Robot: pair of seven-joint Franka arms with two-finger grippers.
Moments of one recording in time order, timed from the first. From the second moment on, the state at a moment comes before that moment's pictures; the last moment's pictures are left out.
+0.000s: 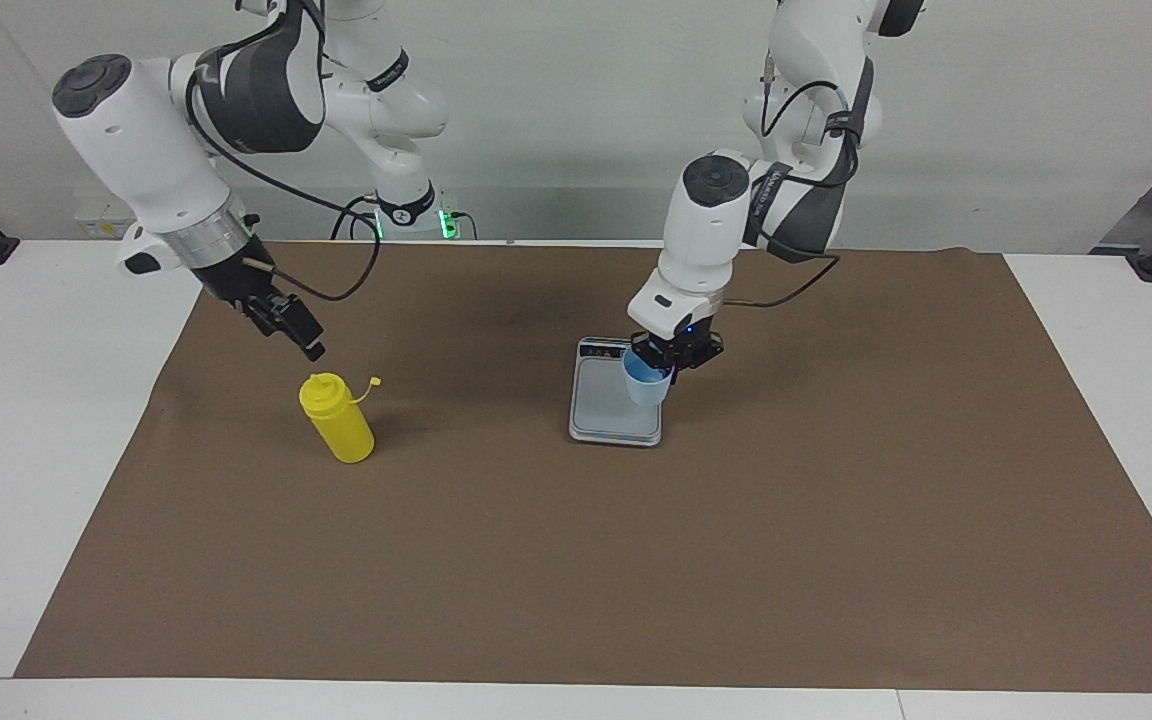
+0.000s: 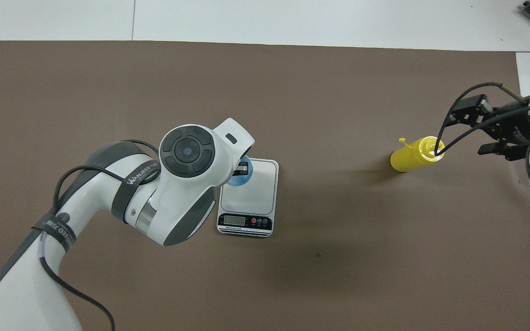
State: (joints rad) left arm -0.44 0.25 -0.19 -1.84 0.07 2.14 -0.61; right arm -0.19 0.13 0.11 -1.67 0.16 1.82 0.57
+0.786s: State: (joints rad) left arm -0.46 0.27 -0.19 -1.86 0.08 2.23 -0.65; right arm -0.27 0.42 0.11 -1.55 0.27 1.80 0.85
